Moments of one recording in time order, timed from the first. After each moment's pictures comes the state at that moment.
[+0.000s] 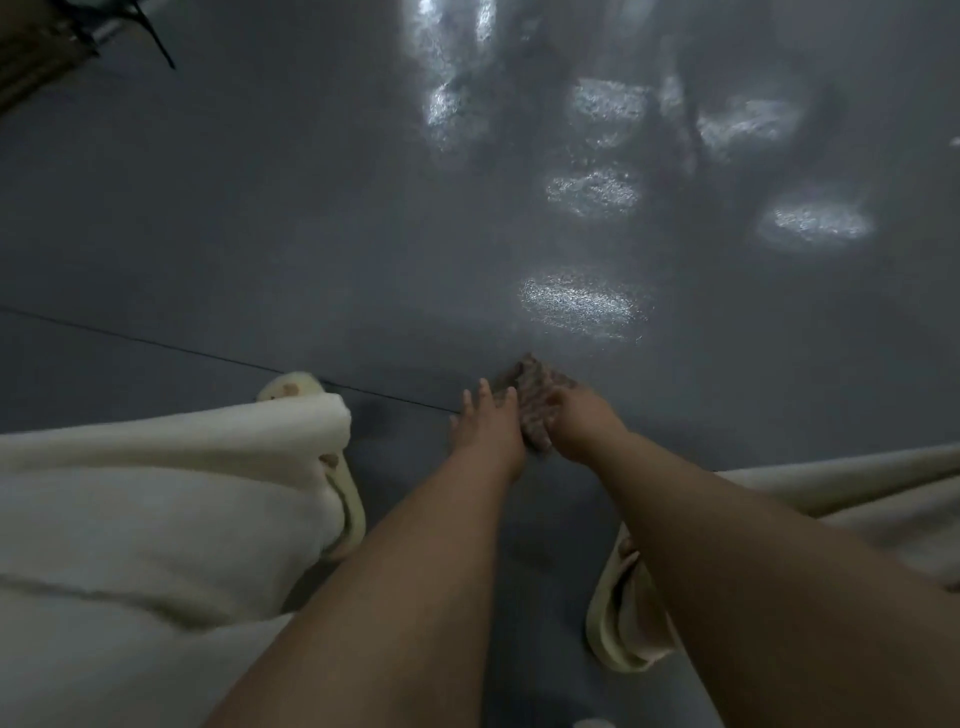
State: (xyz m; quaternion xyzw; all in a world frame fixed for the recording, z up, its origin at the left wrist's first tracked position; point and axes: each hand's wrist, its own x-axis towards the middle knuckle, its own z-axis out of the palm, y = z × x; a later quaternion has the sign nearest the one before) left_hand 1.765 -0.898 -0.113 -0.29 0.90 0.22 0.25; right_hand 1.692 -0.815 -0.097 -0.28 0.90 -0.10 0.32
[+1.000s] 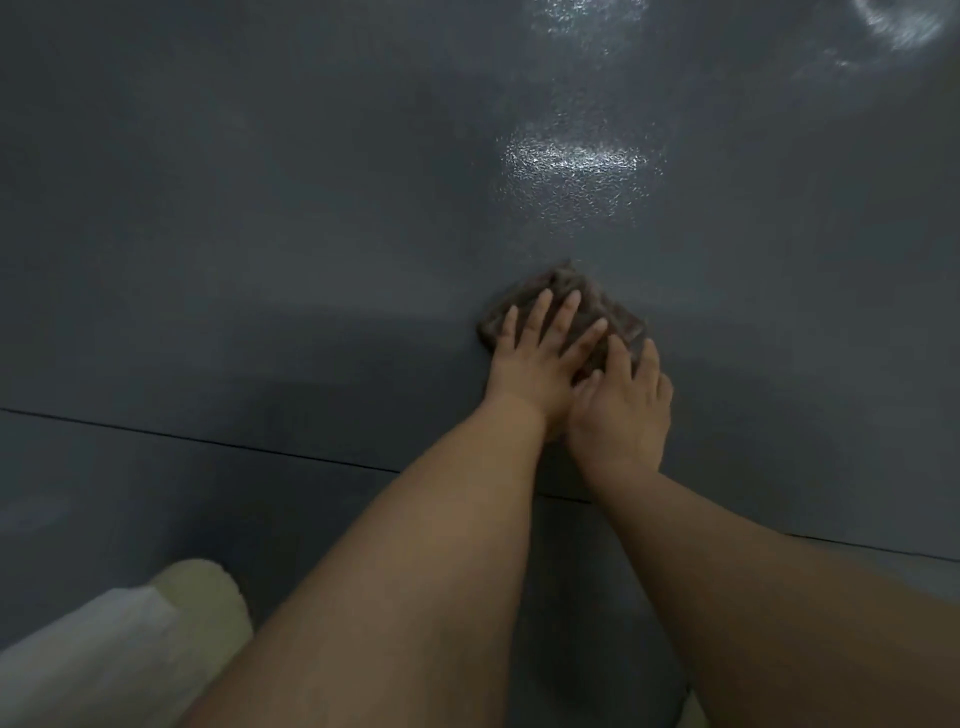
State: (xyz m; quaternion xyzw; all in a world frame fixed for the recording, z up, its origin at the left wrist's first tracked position) left_hand 1.582 -0.962 -0.284 -0.06 0.96 0.08 0.27; right_hand 1.586 -0.875 -0.257 -0.01 0.96 -0.19 0.22
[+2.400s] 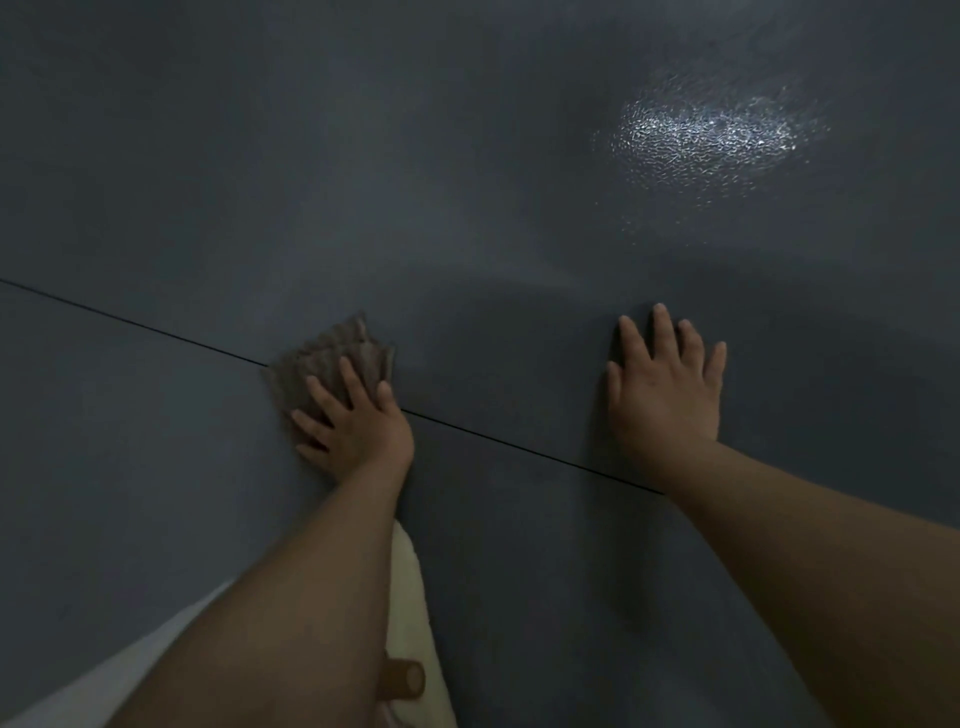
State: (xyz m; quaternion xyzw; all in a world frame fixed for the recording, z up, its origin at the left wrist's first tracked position) left_hand 1.790 -1.155 -0.287 -0.69 0.69 0.13 0.18; right_hand 1.621 -0.980 -0.268 -0.27 0.92 -0.01 0.27
